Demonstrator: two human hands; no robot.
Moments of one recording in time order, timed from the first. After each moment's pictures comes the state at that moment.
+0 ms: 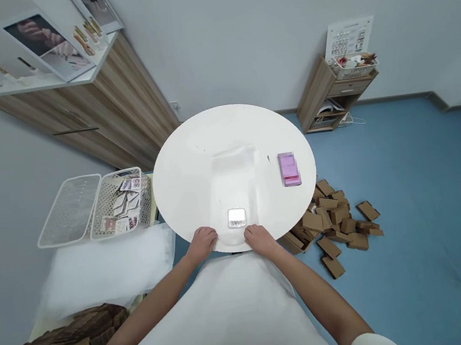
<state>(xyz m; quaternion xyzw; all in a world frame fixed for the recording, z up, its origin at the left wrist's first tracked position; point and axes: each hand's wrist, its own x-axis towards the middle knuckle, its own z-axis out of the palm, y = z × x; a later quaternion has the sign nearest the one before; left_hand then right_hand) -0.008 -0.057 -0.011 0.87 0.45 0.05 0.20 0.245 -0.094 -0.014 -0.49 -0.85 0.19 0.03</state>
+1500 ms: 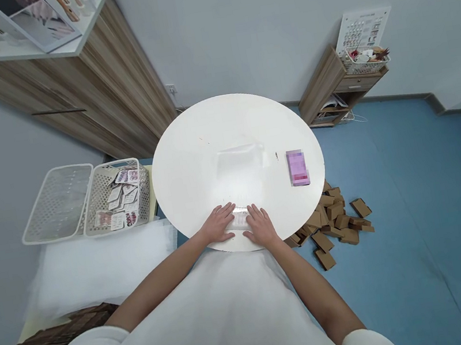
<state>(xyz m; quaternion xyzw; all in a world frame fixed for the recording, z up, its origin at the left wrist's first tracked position) 0.021 -0.003 0.000 0.90 0.33 0.04 0.28 0.222 -0.062 -0.012 -0.57 -0.80 0.16 0.05</state>
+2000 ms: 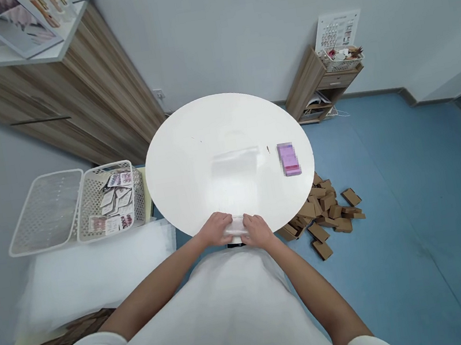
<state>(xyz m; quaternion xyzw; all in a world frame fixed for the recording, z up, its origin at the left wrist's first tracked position) 0.017 -0.028 0.005 0.90 0.31 0.03 0.30 0.206 -0.094 -0.002 -0.57 -0.79 0.21 0.05</state>
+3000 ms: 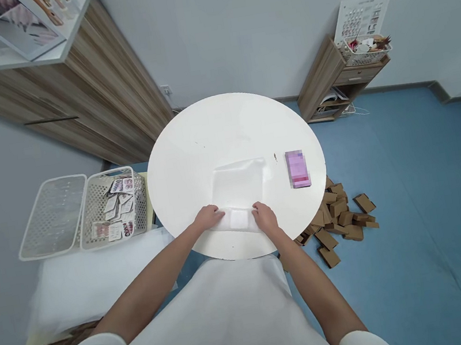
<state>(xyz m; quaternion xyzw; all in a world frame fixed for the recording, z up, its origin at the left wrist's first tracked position) 0.018 0.051 -0.003 0.70 0.59 -0.06 0.40 0.239 -0.014 -0.011 -0.73 -0.59 0.33 0.11</state>
